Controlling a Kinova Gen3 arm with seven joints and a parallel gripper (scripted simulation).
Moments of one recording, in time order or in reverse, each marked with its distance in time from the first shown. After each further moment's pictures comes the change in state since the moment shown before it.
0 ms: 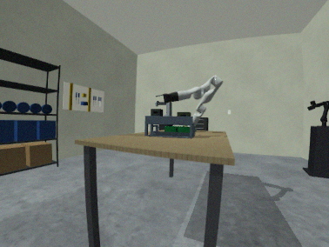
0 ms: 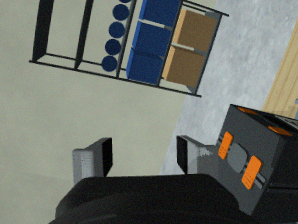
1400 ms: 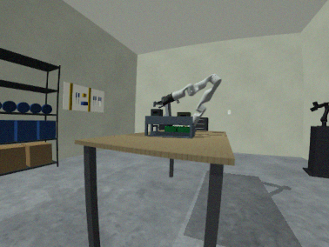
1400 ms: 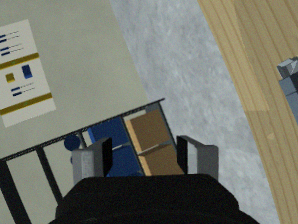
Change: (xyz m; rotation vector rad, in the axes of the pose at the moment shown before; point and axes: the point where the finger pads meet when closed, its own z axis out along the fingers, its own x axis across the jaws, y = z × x) arm 0.059 -0.182 -0.007 0.437 0.111 0.652
